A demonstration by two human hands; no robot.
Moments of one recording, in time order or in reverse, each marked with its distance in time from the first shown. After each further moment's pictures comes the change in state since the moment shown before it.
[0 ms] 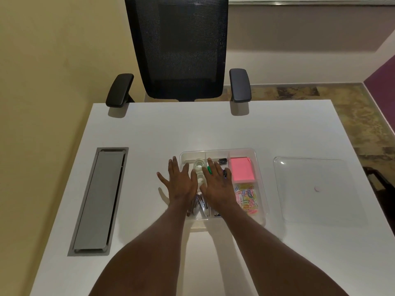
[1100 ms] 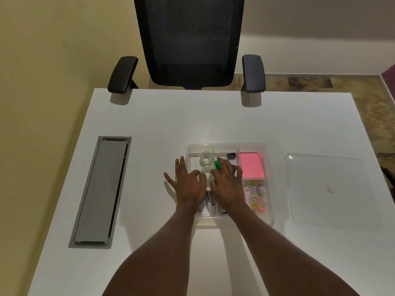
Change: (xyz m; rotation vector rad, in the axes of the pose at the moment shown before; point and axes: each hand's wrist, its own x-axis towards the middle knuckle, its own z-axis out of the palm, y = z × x) left_hand -0.009 -0.004 0.022 -0.120 -0.033 -0.054; right_hand 0.007 0.011 0.021 -0.059 0.097 0.009
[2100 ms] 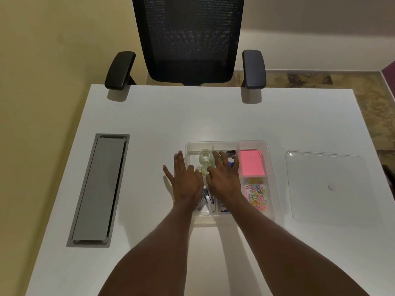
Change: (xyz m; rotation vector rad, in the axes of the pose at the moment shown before) left_hand 0.007 -0.006 -0.002 0.179 0.019 0.075; right_hand 0.016 -0.013 -0.015 -0.100 0.030 -0.059
